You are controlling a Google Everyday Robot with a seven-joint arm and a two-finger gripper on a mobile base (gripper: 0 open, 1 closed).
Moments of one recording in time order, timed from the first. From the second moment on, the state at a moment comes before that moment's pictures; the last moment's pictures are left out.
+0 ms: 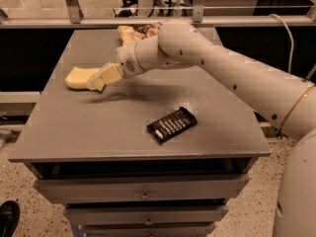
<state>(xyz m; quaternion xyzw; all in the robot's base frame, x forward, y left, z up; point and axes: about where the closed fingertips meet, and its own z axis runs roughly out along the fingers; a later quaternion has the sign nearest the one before) 0.681 0.140 0.862 -0.48 0.69 0.31 0.44</state>
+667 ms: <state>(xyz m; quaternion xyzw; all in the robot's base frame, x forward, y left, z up) 0.664 0.176 0.850 -0.50 0.68 0.34 0.43</state>
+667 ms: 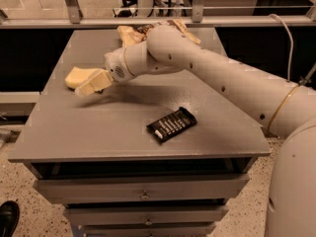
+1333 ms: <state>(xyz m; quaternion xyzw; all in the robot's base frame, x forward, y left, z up) 0.653 0.181 0.833 -0.51 0.68 0.33 0.41</state>
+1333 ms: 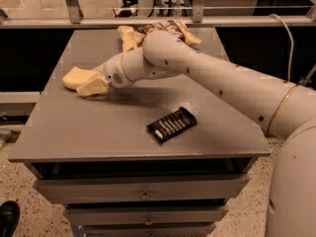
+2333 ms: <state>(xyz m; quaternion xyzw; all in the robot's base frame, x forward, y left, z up) 0.654 0.071 0.902 -0.48 0.68 0.26 0.49</state>
